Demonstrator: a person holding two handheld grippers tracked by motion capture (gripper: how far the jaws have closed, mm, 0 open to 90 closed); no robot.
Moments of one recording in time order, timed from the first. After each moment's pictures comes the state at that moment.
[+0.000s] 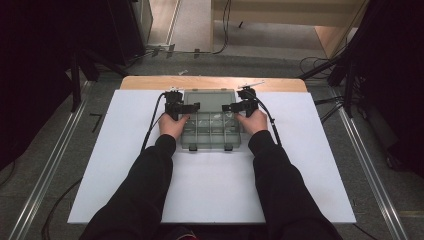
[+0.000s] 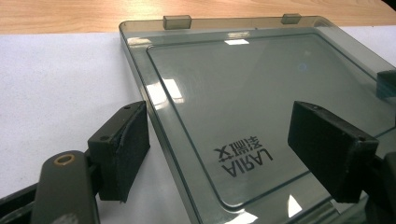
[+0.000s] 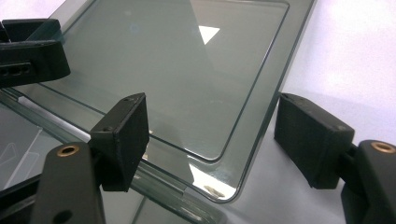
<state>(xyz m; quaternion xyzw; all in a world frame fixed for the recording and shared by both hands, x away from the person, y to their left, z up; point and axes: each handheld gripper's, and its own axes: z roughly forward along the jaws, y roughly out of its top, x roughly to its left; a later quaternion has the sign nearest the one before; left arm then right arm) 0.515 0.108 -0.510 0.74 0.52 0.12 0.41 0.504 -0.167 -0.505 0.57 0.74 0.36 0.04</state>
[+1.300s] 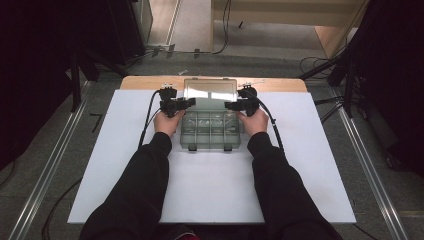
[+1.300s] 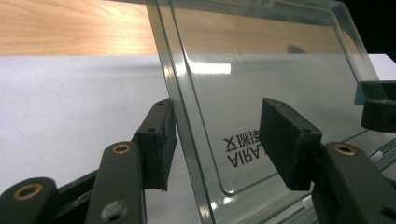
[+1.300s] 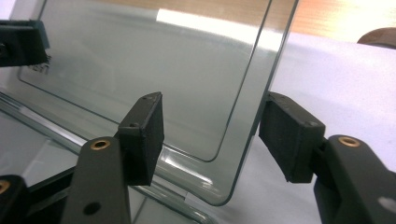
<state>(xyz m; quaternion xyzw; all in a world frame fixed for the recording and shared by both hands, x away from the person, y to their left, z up) 0.515 0.124 -0.494 0.72 0.51 0.10 0.46 0.494 -0.166 -0.490 0.57 0.73 0.37 0.11</state>
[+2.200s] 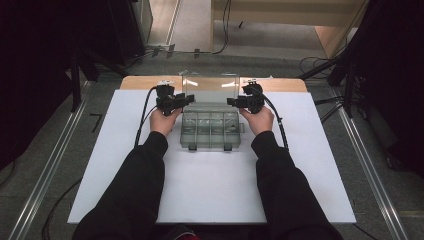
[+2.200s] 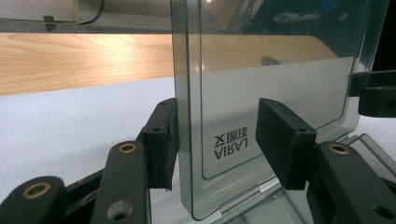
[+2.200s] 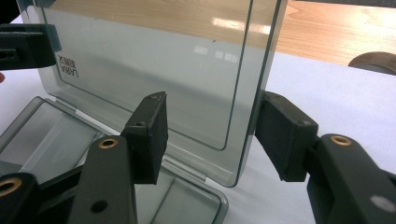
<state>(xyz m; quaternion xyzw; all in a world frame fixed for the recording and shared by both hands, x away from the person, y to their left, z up) 0.502 0.130 -0.469 0.73 0.48 0.10 0.48 0.482 -0.176 -0.465 0.54 0.73 0.40 0.10</state>
